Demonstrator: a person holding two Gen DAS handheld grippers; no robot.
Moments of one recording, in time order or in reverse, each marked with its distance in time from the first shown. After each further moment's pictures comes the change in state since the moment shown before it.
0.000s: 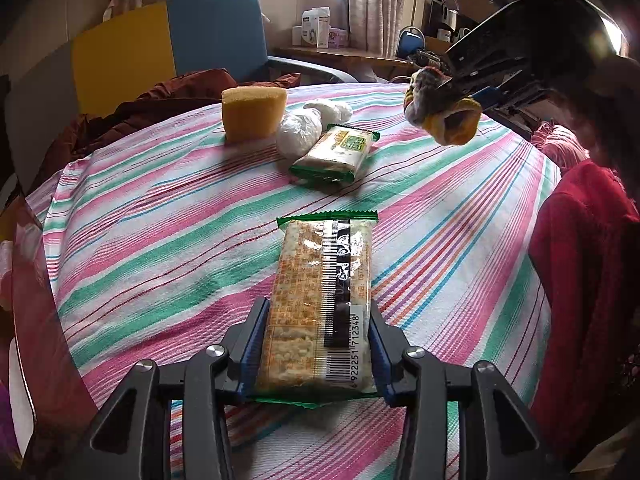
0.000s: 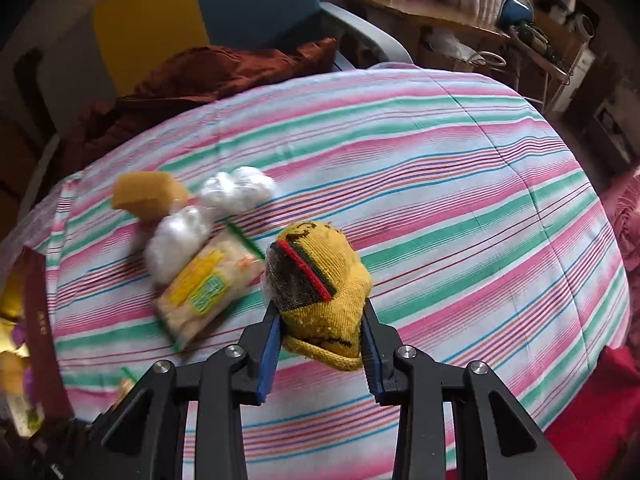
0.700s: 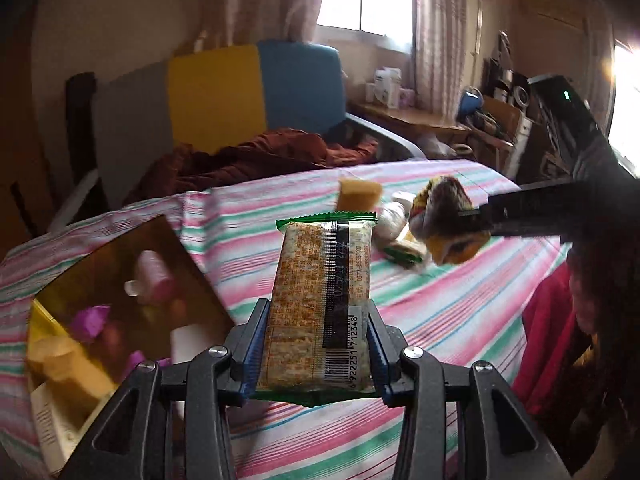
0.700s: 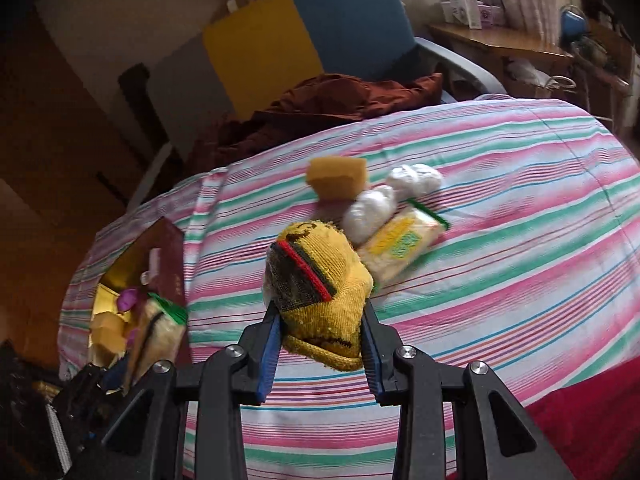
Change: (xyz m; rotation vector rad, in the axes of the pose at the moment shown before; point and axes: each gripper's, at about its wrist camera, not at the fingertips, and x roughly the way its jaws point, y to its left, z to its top) left arm -0.145 0.058 0.006 -0.171 -0.173 0.201; right arm -0.062 0.105 -0.069 -0.074 -0.117 0.354
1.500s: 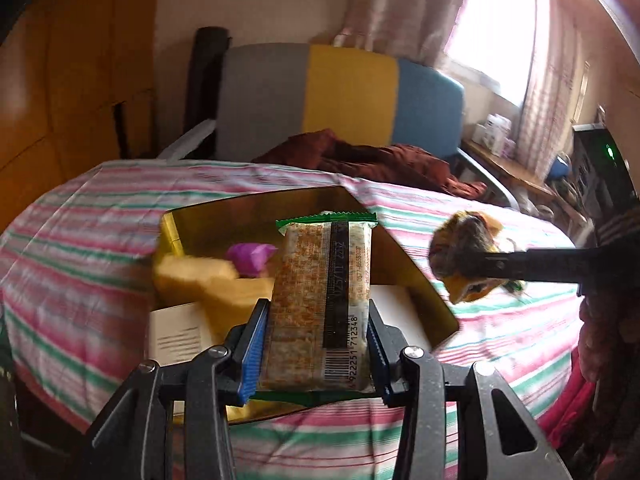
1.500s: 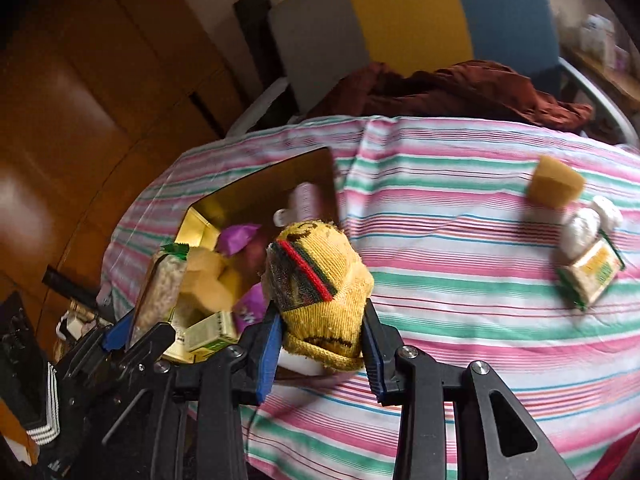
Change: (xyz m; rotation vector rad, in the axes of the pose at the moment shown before) left arm -0.066 0.151 -0.061 -0.324 -0.026 0.223; right arm 0.058 0.174 -0.026 -0.288 0.133 0.216
